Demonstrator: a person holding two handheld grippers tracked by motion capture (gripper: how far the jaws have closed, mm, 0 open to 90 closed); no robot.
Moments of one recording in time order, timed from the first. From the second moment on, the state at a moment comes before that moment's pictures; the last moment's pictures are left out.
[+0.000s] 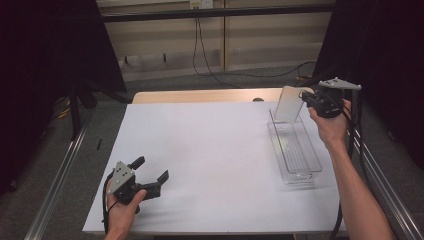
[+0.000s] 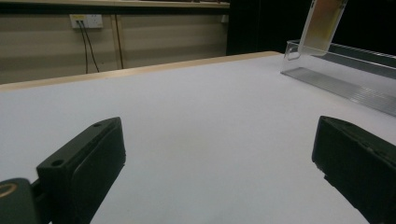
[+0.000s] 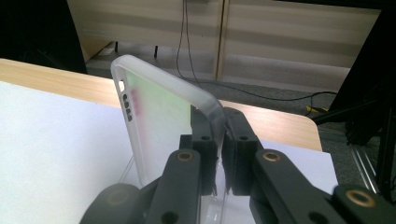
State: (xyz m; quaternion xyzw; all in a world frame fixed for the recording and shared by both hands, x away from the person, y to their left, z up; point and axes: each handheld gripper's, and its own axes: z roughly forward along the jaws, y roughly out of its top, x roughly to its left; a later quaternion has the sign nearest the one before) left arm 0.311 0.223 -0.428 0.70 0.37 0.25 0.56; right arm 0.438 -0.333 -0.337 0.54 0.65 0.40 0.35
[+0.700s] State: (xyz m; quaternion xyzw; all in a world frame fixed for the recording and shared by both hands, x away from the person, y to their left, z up) left arm 0.313 0.222 -0.430 0.70 0.37 0.25 0.56; right arm 0.455 -0.328 -0.354 0.55 0.66 0.37 0.36
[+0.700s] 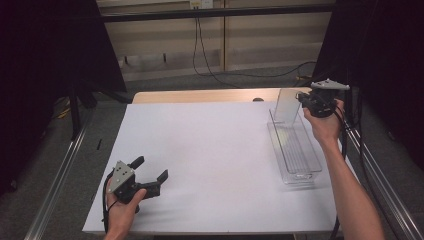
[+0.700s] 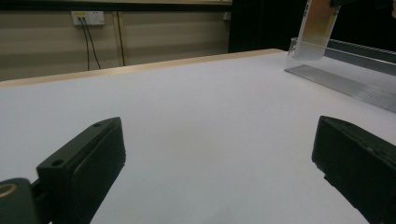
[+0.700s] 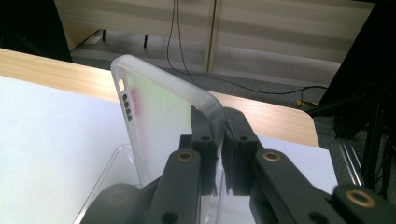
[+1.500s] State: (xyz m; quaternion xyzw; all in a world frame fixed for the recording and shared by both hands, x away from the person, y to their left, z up) left arm 0.317 0.219 -0.433 0.71 0.37 0.24 0.55; right arm 0.467 -0.322 -0.364 0.54 0.69 0.34 0.34
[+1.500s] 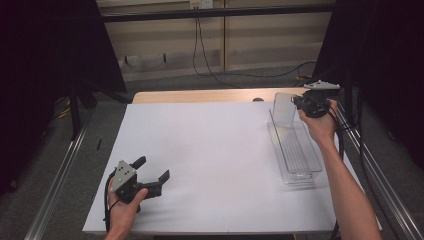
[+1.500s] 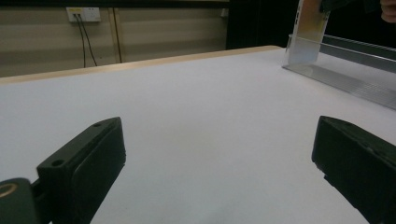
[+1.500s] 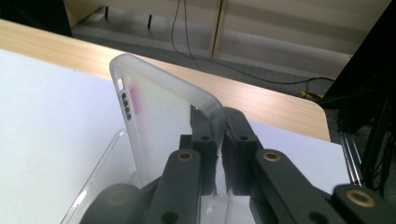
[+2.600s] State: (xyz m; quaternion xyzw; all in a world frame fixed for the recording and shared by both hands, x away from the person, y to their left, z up) left arm 0.316 0.213 -0.433 0.71 0.36 0.24 0.55; right arm 0.484 -0.329 -0.364 0.56 0.68 0.34 0.33
